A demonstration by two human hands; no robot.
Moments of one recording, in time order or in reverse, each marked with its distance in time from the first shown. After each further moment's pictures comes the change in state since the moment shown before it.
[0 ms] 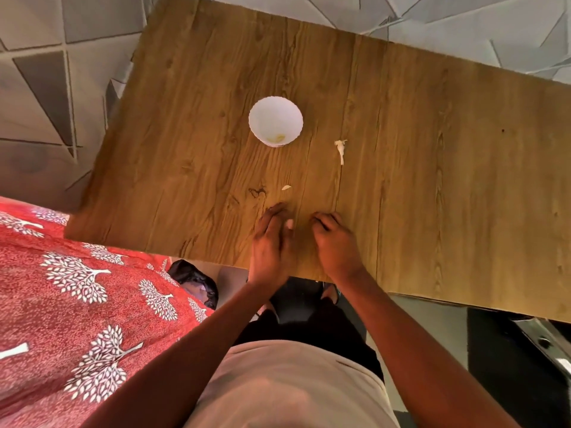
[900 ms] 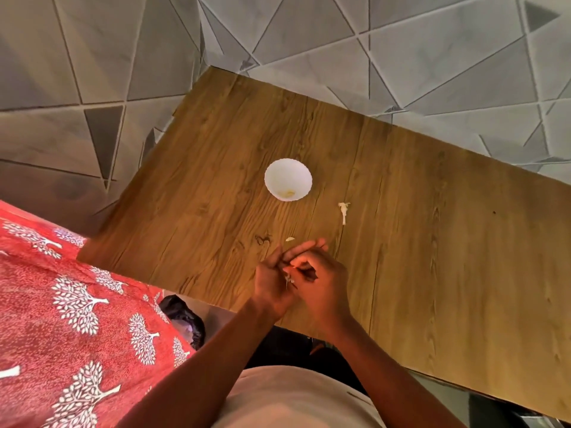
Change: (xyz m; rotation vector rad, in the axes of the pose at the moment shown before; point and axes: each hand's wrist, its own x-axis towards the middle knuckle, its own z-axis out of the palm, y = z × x) left_hand 0.050 0.027 0.004 -1.779 -0.365 -0.796; right_hand 0.041 -0.034 -0.046 0.627 0.227 0.094
